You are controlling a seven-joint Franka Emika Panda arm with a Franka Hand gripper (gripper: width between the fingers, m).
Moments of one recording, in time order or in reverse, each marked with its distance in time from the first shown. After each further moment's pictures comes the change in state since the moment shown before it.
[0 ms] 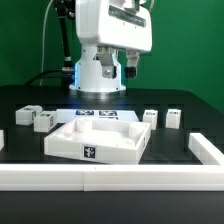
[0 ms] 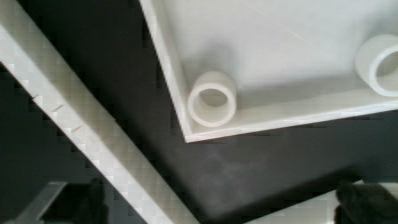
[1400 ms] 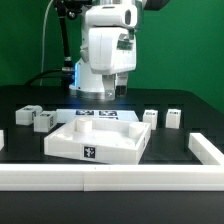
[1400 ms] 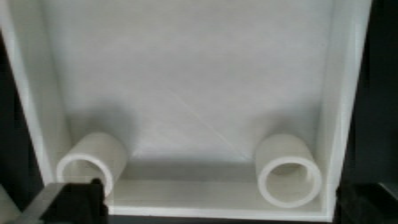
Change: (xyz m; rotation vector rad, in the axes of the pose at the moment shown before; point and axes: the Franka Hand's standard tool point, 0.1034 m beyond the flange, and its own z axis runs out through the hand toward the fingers) arm -0.038 -0.062 0.038 0.057 -0.044 -0.223
